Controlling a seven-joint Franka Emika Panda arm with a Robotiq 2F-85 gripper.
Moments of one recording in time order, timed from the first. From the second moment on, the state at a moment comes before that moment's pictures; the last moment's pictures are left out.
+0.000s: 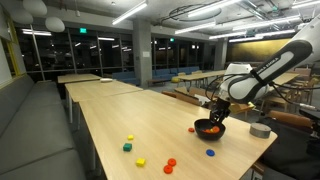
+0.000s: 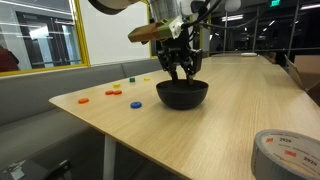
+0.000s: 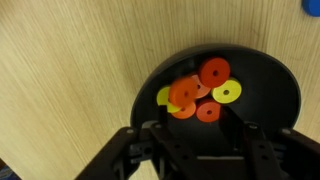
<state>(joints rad) -0.21 -0.29 -0.08 -2.68 -0.10 2.67 0.11</state>
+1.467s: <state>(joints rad) -0.02 -0.32 0.18 -2.76 -0.03 2.64 0.46</state>
